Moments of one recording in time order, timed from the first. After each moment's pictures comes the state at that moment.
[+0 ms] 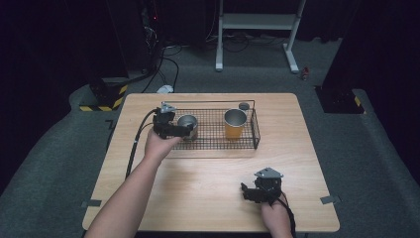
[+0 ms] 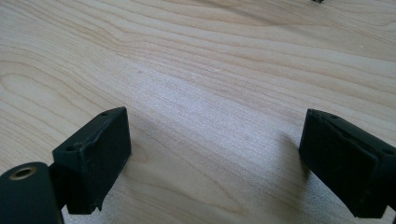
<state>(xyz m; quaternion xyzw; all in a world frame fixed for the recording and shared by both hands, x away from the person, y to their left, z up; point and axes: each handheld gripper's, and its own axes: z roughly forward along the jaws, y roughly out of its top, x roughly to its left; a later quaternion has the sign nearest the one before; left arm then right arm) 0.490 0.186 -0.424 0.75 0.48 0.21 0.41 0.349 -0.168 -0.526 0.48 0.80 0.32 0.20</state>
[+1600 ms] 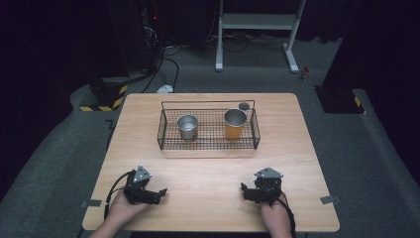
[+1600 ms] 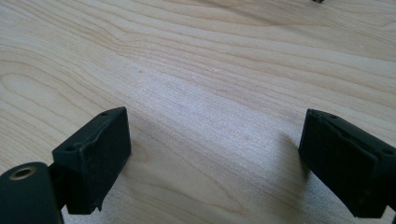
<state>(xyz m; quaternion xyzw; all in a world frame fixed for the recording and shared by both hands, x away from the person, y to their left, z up) 0.326 0.262 -0.530 0.82 0.43 0.18 0.34 0.349 -0.168 -0.525 0.48 0.80 0.32 0.20</state>
